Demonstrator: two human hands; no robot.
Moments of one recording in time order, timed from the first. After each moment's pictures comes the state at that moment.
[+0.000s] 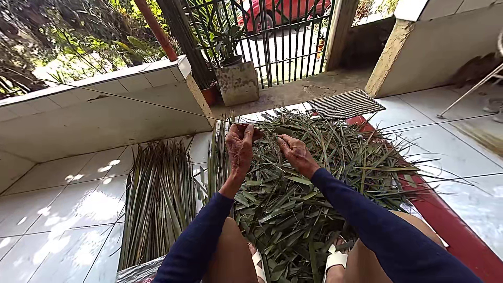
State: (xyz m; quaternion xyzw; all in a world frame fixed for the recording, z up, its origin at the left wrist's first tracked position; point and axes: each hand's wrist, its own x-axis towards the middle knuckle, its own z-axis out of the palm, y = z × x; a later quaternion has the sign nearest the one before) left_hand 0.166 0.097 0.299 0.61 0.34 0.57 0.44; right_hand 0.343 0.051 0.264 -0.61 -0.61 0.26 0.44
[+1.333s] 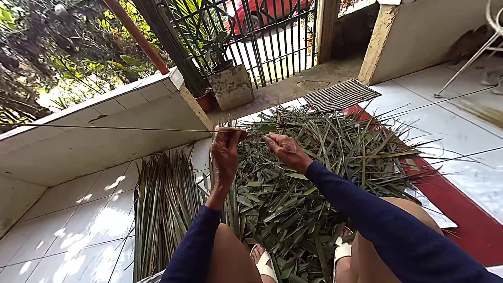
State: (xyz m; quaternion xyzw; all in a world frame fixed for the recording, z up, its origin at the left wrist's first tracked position) left_hand 0.145 0.101 0.309 0.73 0.23 0.57 0.30; right_hand 0.342 0.049 0.275 -0.55 -0.64 0.28 0.46
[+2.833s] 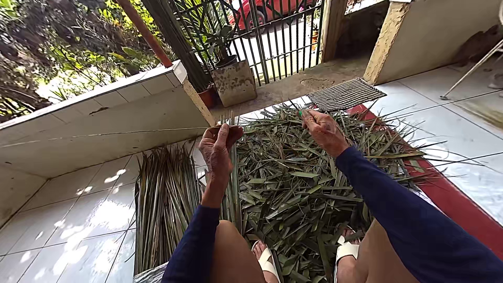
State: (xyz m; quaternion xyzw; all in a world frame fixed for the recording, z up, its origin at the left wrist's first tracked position) left_hand 0.123 0.104 0.324 0.51 0.29 0.64 0.49; right_hand 0.407 0.049 0.290 -0.64 -0.56 0.20 0.49
